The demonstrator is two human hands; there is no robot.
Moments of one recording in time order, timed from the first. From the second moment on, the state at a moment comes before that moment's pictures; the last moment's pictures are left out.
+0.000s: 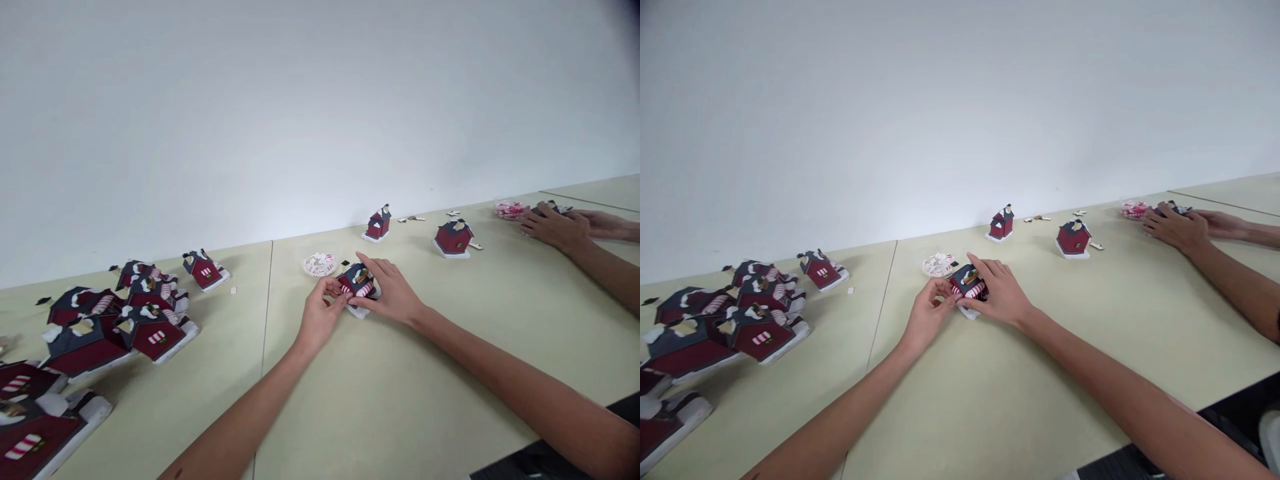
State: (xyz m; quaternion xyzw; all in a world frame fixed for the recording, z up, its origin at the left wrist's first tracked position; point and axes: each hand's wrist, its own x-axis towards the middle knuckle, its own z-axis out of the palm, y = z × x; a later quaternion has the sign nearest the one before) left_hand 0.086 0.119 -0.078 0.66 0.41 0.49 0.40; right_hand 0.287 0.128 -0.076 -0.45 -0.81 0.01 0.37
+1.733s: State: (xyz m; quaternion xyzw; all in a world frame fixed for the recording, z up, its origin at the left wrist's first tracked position) left_hand -0.054 0.127 0.000 0.76 0.61 0.22 0.06; right_hand 0.292 0.133 -0.079 -0.42 -0.83 0.00 0.35
